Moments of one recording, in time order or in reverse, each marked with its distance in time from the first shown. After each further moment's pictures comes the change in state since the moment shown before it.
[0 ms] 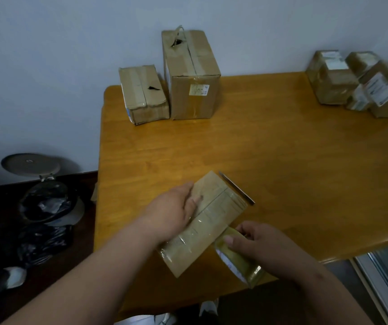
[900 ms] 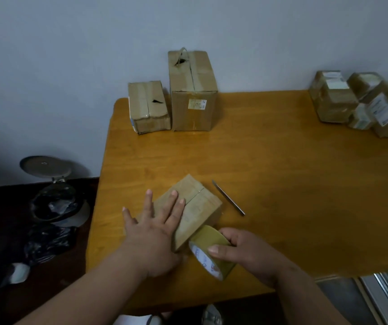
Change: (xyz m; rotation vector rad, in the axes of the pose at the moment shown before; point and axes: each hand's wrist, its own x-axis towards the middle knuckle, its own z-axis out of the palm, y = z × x) left_hand -0.036 0.016 0.034 0.516 -0.148 -0.161; right_hand 0.015 0.033 -0.011 0.339 -0.159 -0.218
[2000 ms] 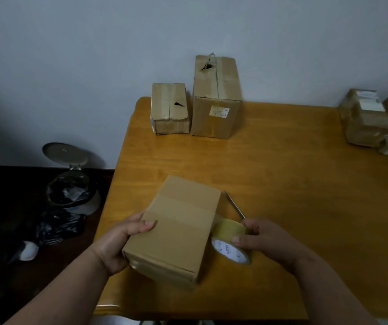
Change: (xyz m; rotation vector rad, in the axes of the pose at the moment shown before) left_hand -0.004 -0.068 0.023 -2.066 -0.128 -0.211; right_hand 0.030 -0.029 -0.054 -0.265 0.046 -0.007
